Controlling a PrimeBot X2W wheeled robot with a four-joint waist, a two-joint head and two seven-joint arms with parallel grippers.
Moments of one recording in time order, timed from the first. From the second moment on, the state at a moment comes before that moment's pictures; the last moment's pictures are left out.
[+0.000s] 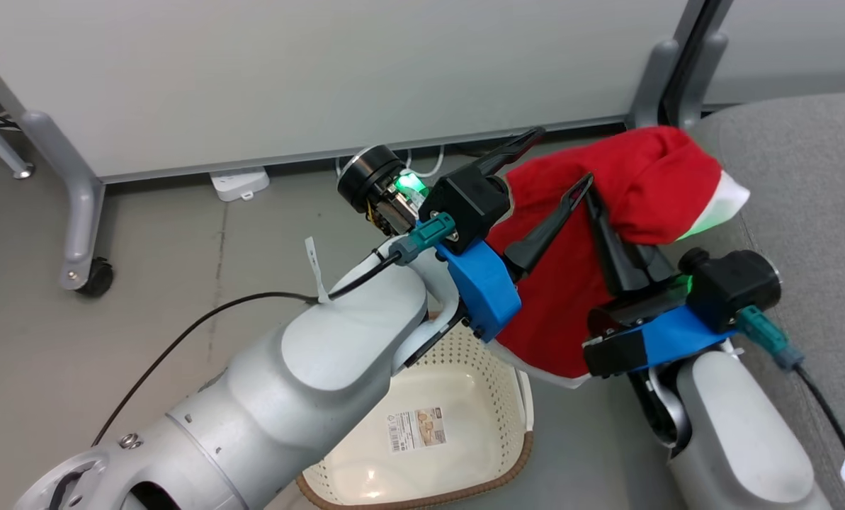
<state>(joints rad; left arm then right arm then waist) -1.07 0.05 -1.14 0.61 -0.66 0.01 -0.26 -0.44 -0.12 0.24 0.27 0.14 0.13 -0.26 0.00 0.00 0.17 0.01</state>
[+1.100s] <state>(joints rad) -1.11 0.05 -1.25 0.58 -0.61 0.00 -0.22 -0.49 -0.12 -0.05 0.16 0.15 0.13 -0.26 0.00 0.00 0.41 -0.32</state>
